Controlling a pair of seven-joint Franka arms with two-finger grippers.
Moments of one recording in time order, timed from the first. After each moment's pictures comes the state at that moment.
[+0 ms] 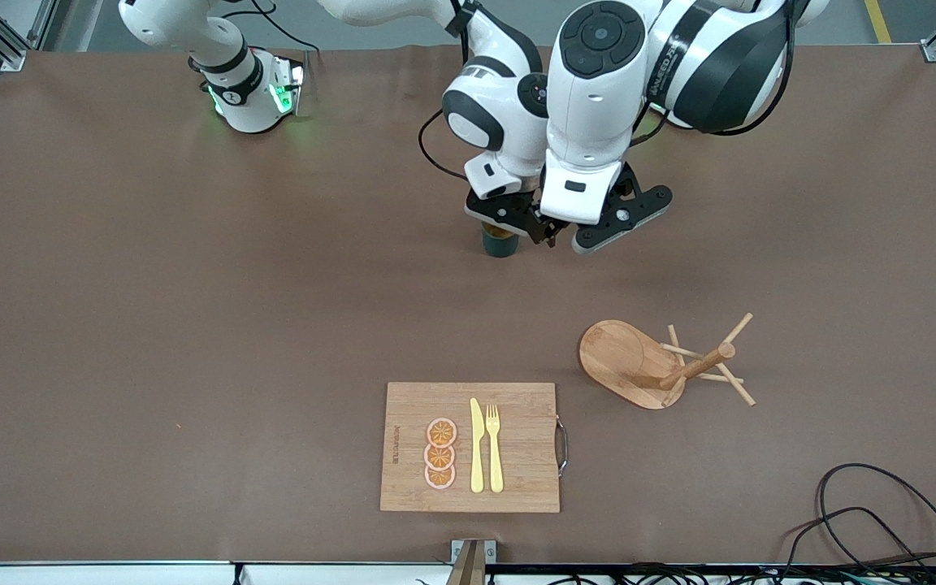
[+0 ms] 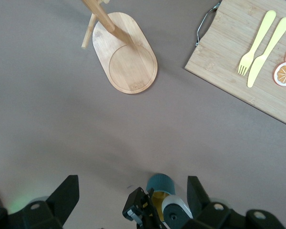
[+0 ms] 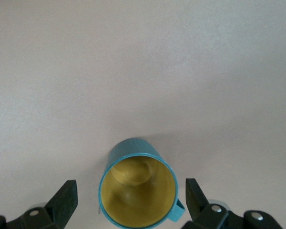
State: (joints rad) left arm -0.56 0.28 -0.14 -1.45 0.12 1.67 -1.19; right arm 1.09 0.68 -0.11 -1.38 -0.01 1.98 1.36
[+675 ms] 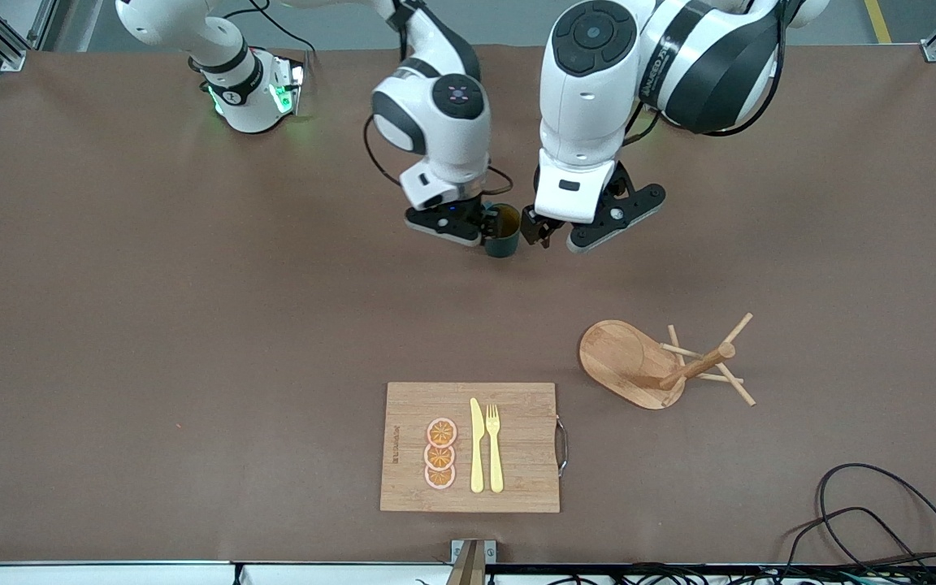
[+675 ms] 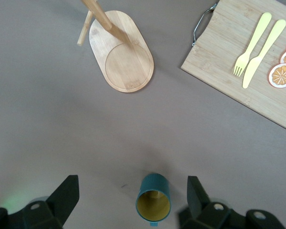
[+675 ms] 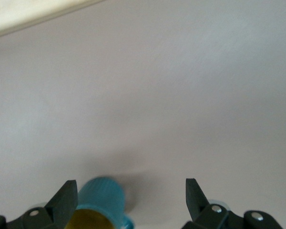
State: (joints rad) left arm -0.57 0.28 -0.14 -1.45 0.12 1.69 -1.22; right arm 0.95 0.37 -0.13 -1.80 -0.03 2.21 1.19
